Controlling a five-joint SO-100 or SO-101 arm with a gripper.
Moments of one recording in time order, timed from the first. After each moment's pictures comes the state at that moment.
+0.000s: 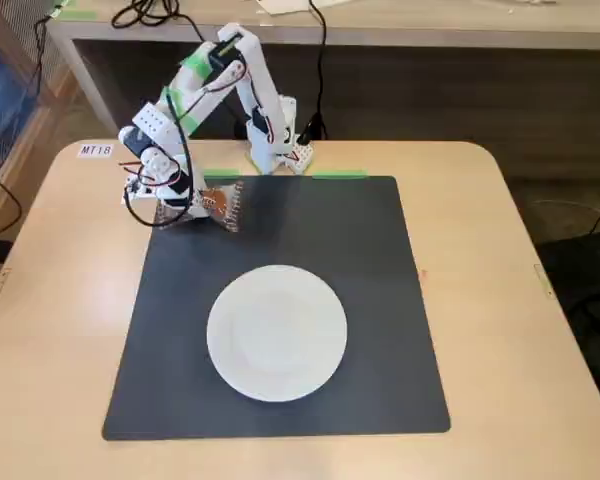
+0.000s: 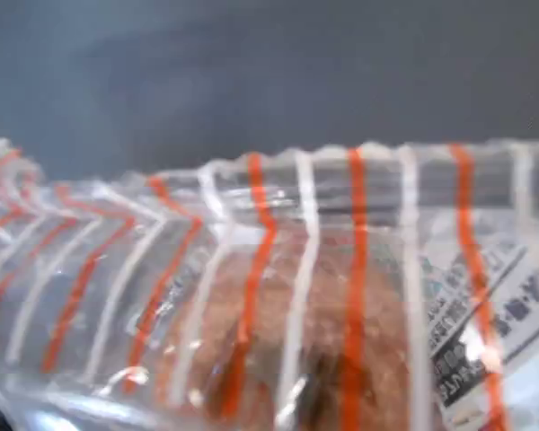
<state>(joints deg) 43.7 80.9 91.4 92.3 -40.0</state>
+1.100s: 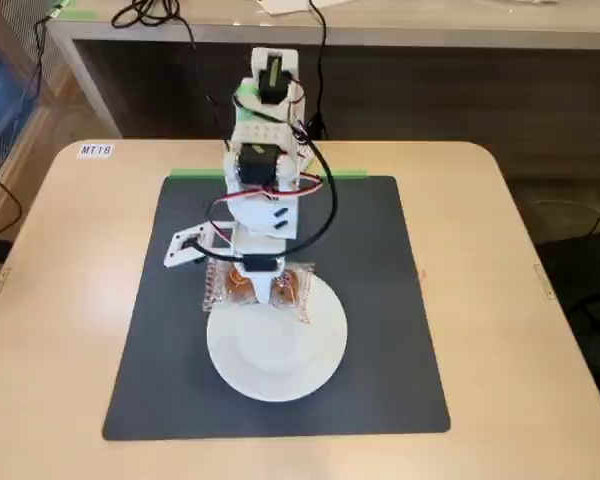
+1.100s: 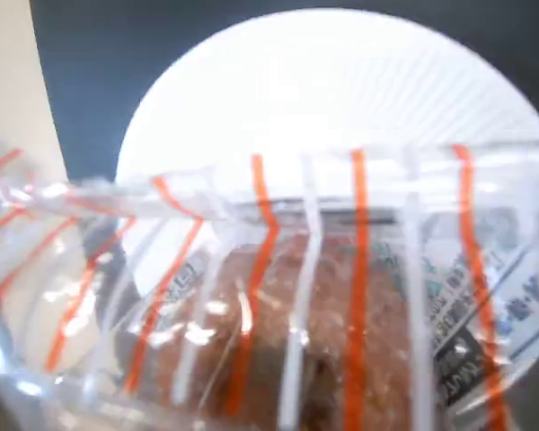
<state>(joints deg) 1.8 59.7 46.8 82.6 -1.8</state>
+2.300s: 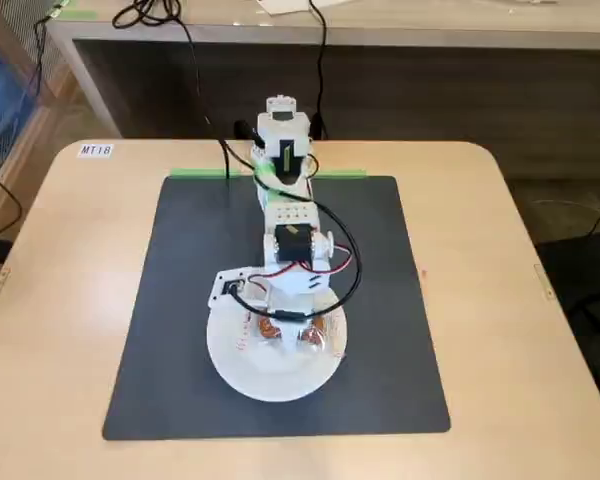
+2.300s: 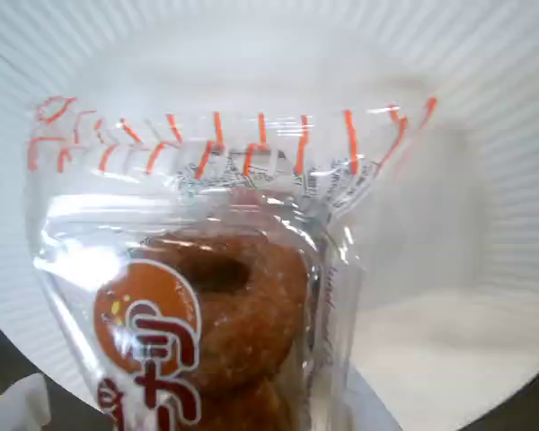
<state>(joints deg) -1.2 38.4 22.8 96.8 11.3</state>
